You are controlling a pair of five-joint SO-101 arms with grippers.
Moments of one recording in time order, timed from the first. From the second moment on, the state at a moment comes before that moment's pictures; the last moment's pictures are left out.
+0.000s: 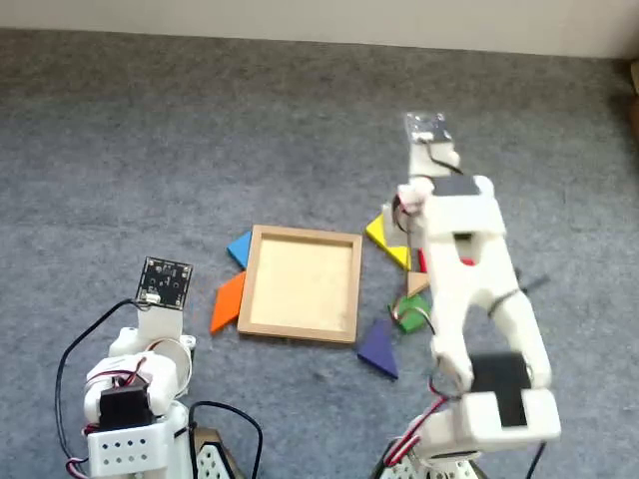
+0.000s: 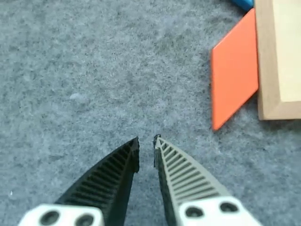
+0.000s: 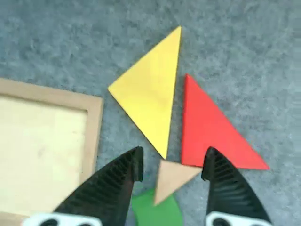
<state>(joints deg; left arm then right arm) -14.7 -102.5 95.1 75.5 -11.0 -11.9 1.3 14.4 64.0 2.7</state>
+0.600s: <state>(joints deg) -14.7 -102.5 95.3 73.4 -11.0 -16.9 43.8 -40.2 86.3 -7.3</state>
